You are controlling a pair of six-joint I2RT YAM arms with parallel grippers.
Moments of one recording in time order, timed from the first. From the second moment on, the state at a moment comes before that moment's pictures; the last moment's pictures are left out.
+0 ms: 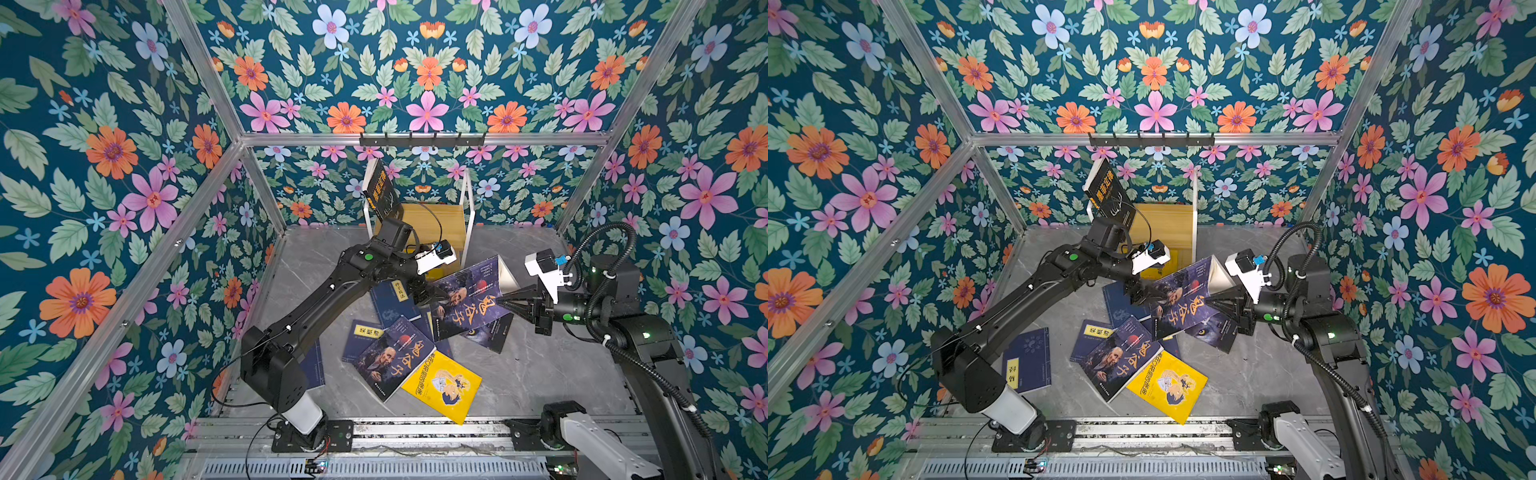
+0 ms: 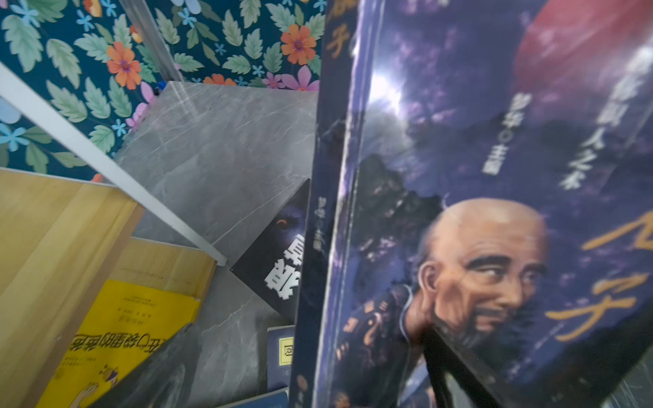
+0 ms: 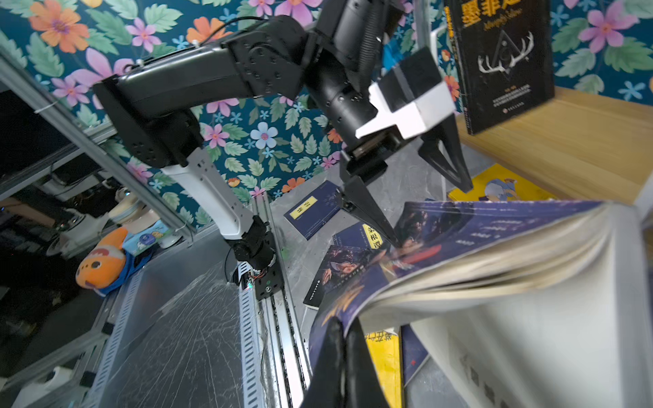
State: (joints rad) left arm -0.67 1.63 1.59 -0.73 0.70 0.60; right arm 0.14 0.89 1.25 -0.85 -1.08 -0.17
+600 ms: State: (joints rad) left arm -0.65 1.74 1.73 -0.80 1.01 0.69; right arm 0.21 0.99 1.37 -0.98 -1.14 -0.36
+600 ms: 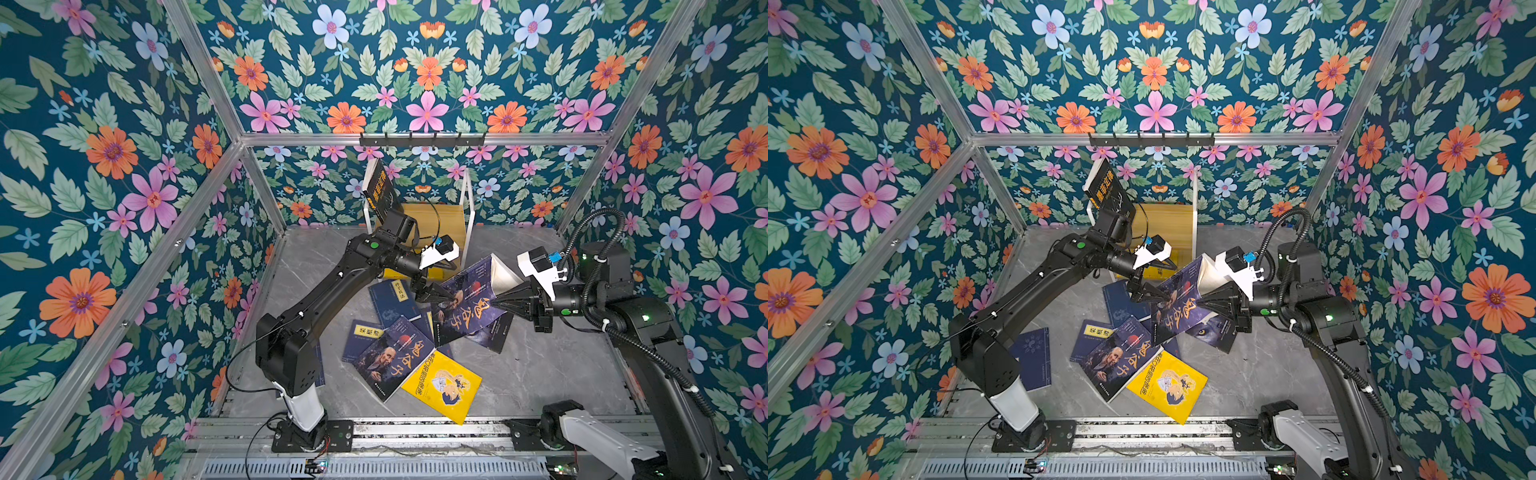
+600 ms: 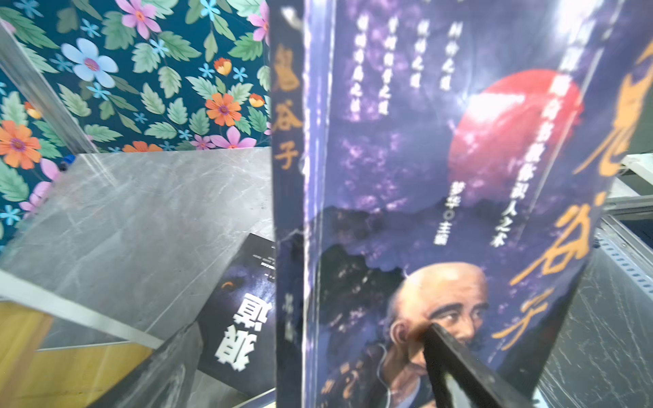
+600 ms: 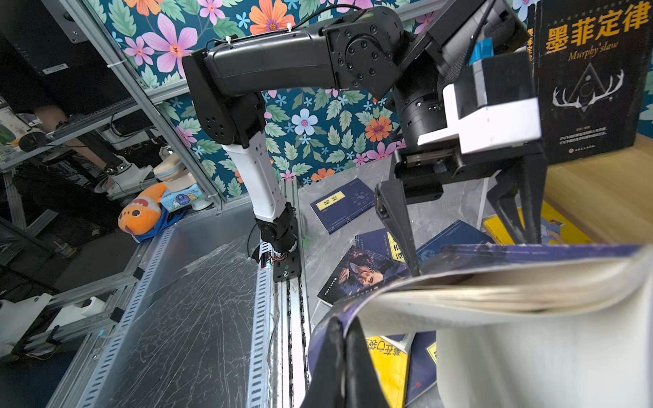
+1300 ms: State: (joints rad) left arm -0.72 1.75 1.46 -0.43 1.25 0.29; right arm 0.22 0.97 1.36 -1.02 -1.09 -0.41
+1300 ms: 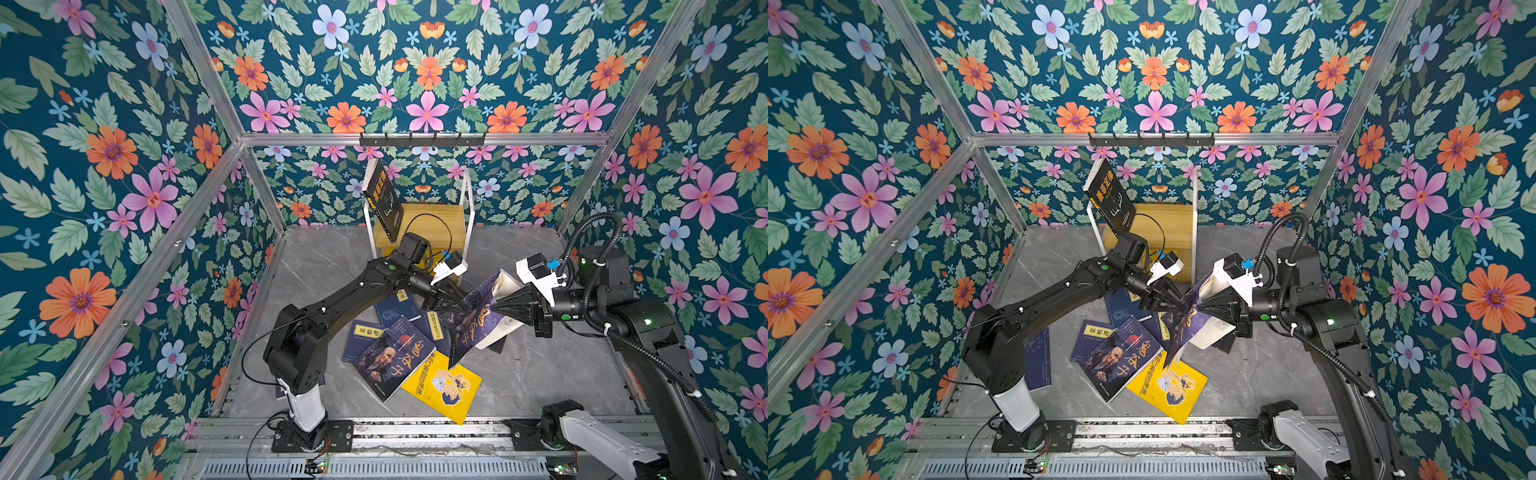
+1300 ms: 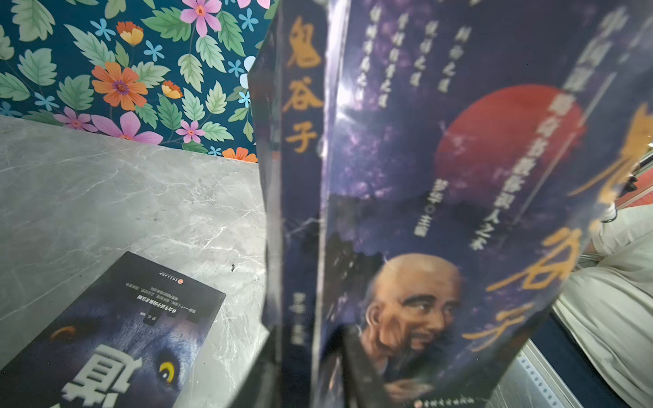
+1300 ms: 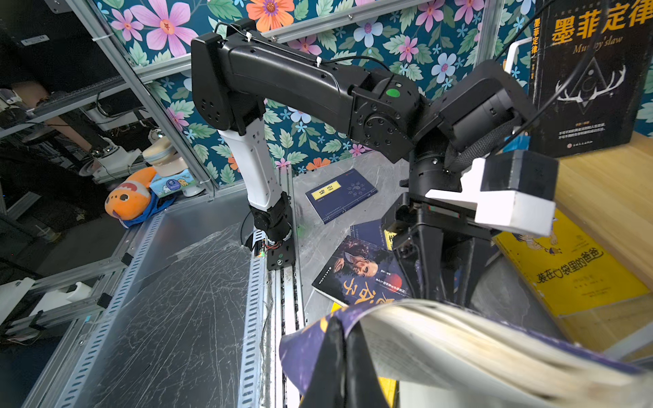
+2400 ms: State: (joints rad) left arm -0.45 1.40 1.43 -0.51 0.70 0.13; right arm 0.47 0.85 1.18 -0.64 -0.28 0.43
